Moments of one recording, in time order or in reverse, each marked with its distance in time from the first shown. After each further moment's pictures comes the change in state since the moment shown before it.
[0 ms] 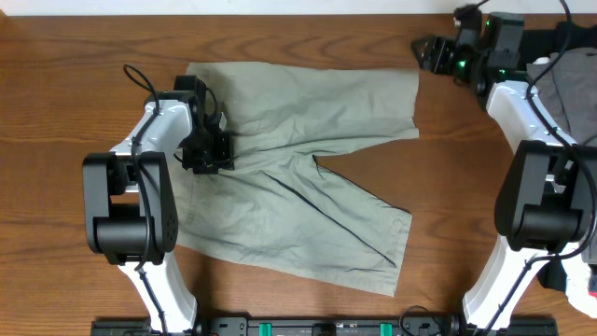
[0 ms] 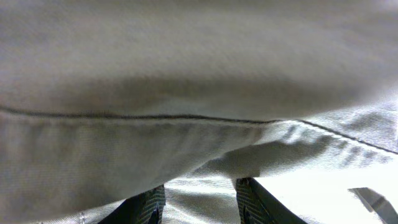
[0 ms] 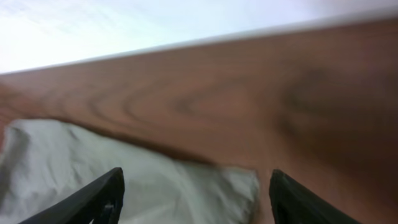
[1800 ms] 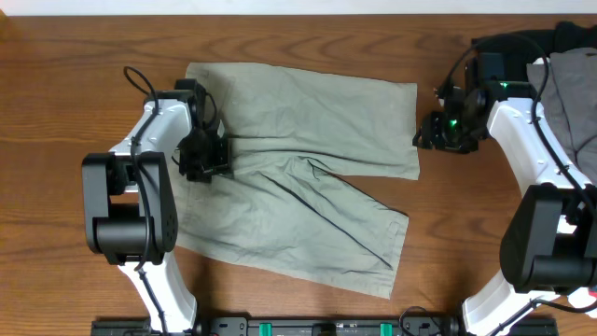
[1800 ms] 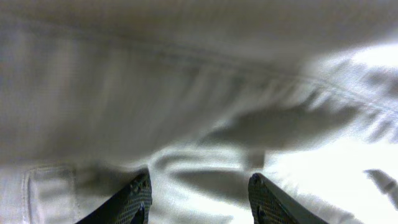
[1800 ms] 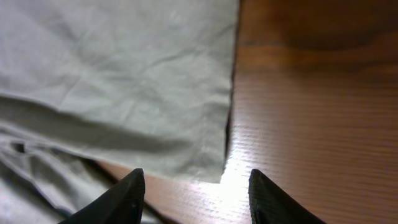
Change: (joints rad) left arm 0.003 -0.003 0.010 -0.113 -0.029 0.000; right arm 0.069 -0.248 -0.157 -0.807 0.219 -0.145
